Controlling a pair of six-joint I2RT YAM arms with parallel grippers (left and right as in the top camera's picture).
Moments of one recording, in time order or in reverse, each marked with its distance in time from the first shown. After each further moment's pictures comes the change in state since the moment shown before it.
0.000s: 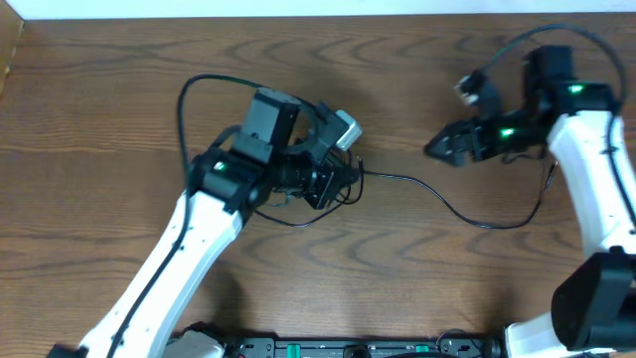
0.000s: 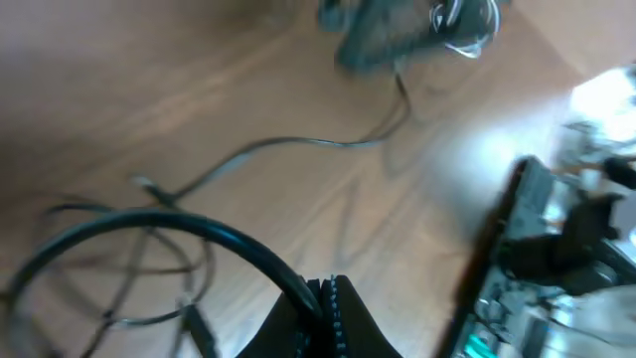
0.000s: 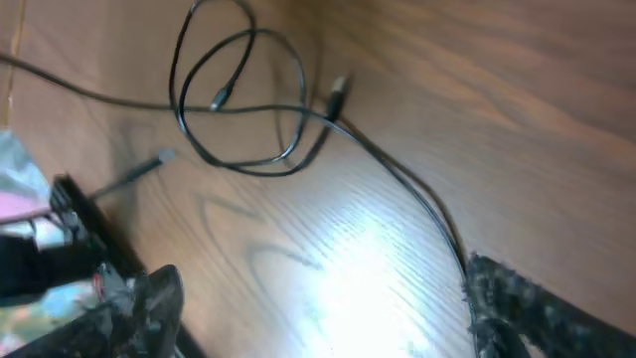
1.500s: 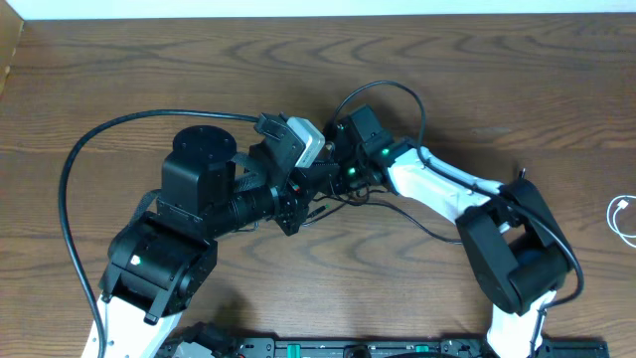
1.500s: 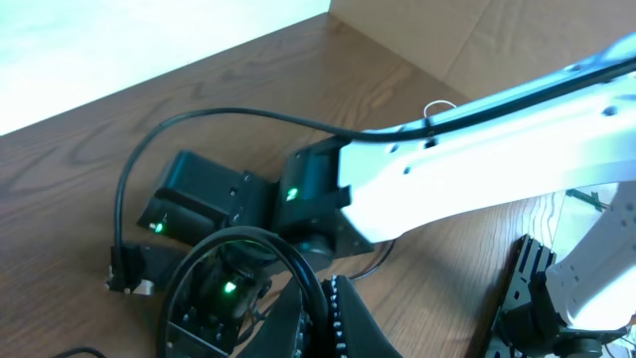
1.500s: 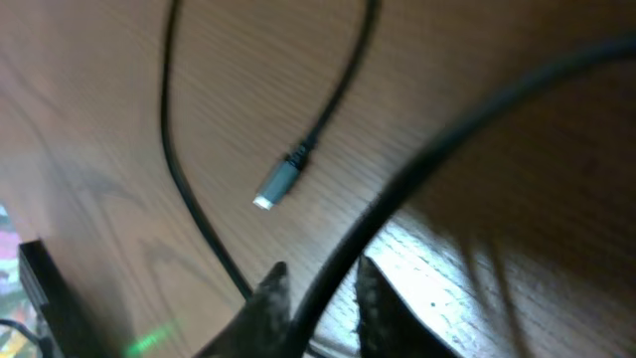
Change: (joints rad) left arm 0.000 -0.330 0.008 0.062 -0.076 -0.076; right arm 0.582 0.301 -0.189 0.772 0.161 0.708
